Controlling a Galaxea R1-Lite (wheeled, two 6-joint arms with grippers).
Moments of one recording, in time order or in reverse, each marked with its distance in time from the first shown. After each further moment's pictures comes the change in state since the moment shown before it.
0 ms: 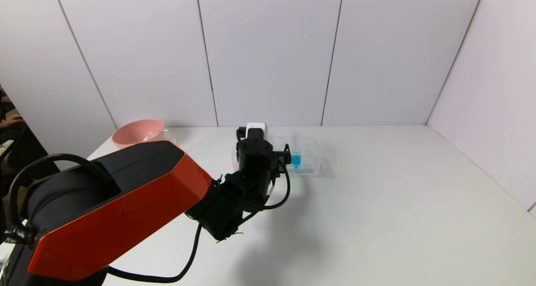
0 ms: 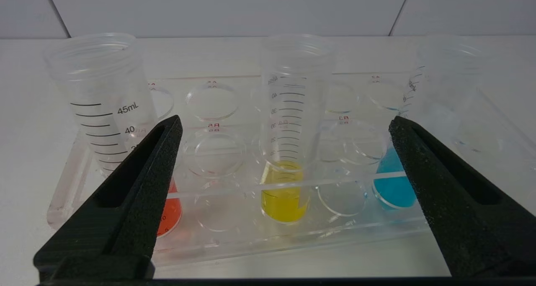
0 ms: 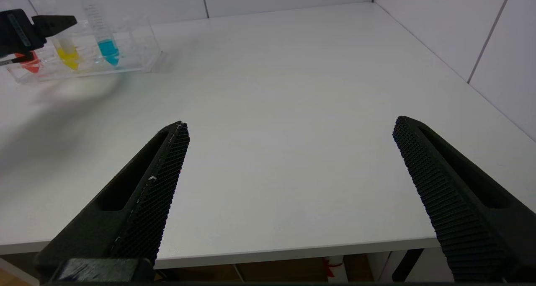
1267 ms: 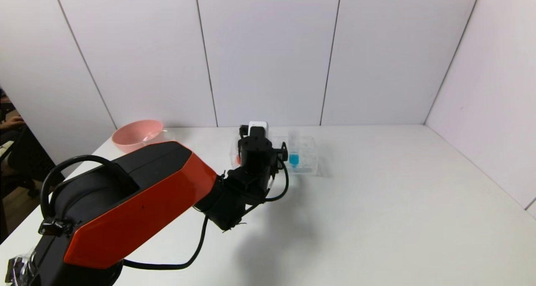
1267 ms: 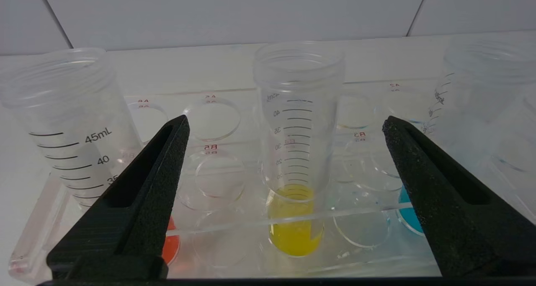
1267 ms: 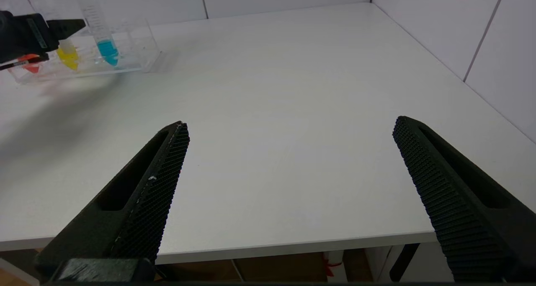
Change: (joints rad) left arm 0.055 0.078 -0.107 0.029 0.009 0.053; right arm 0.000 0.000 0.000 0.000 0.000 0.000
